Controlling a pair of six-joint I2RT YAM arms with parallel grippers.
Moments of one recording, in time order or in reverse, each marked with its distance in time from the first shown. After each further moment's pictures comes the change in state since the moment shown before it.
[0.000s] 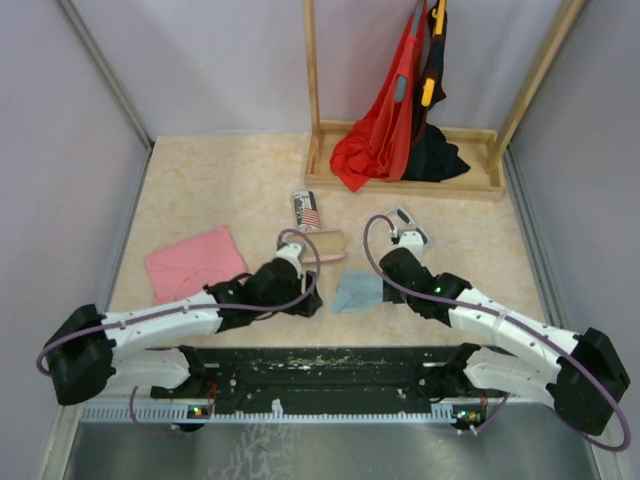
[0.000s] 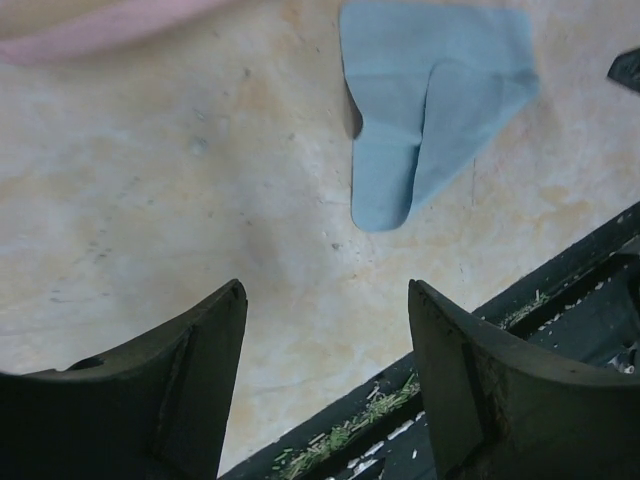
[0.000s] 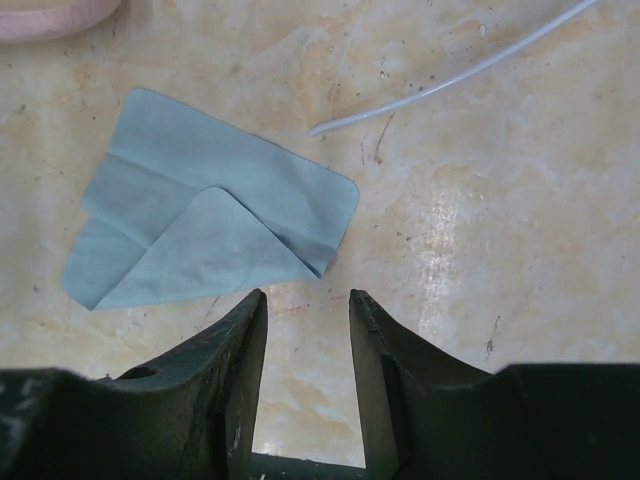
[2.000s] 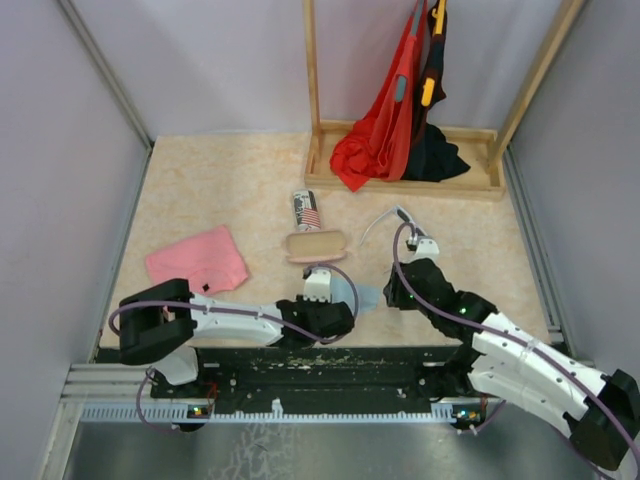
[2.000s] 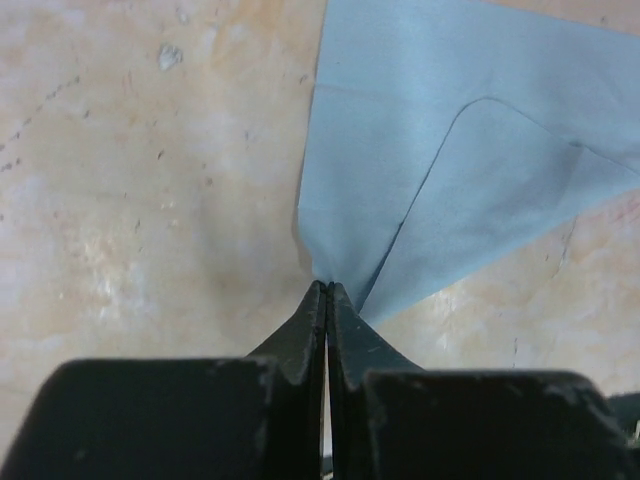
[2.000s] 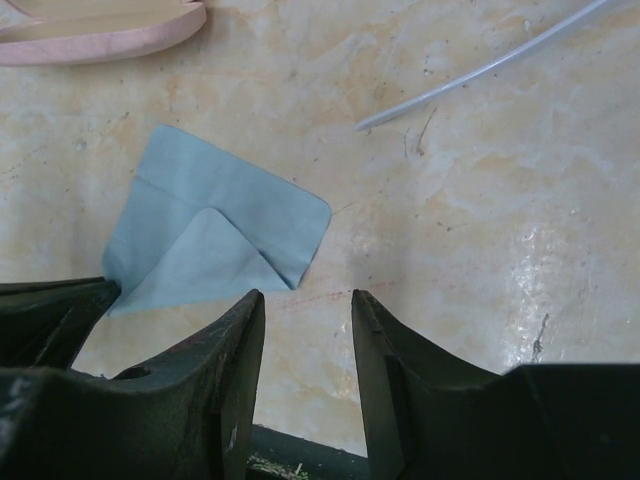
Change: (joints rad) left arm -0.376 0.527 0.221 -0.111 -0.495 -0.439; right arm -0.045 -0.288 -0.132 0.052 -0.106 0.049
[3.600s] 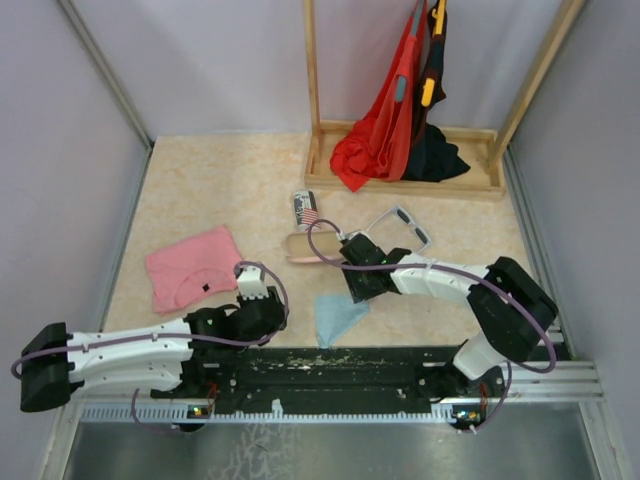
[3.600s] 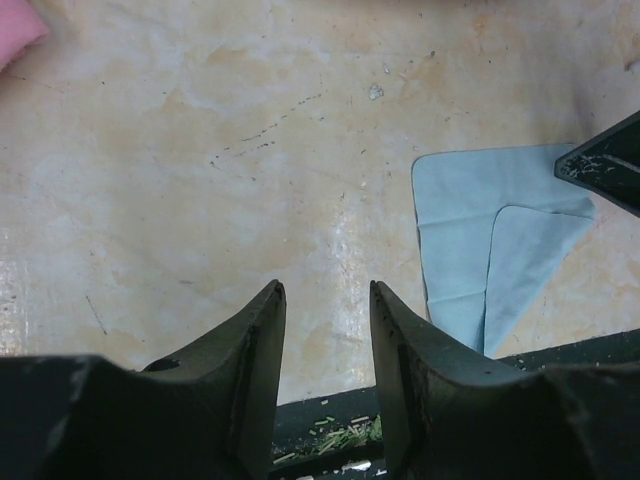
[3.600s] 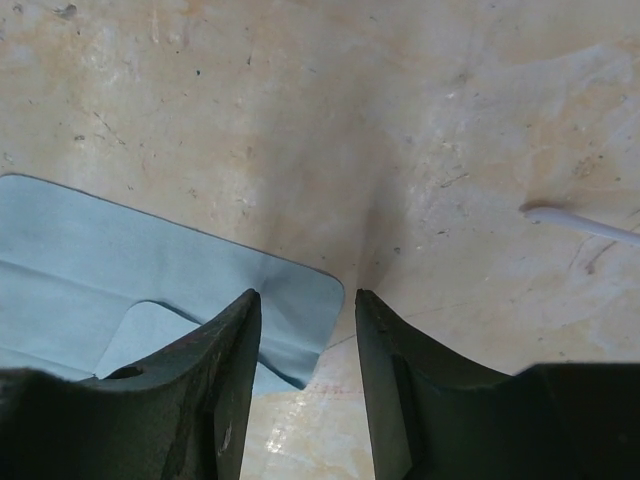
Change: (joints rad) left arm 0.084 -0.724 -0.378 -0.113 -0.011 -0.029; right arm 0.057 0.790 0.336 0.059 -0.141 -0.233
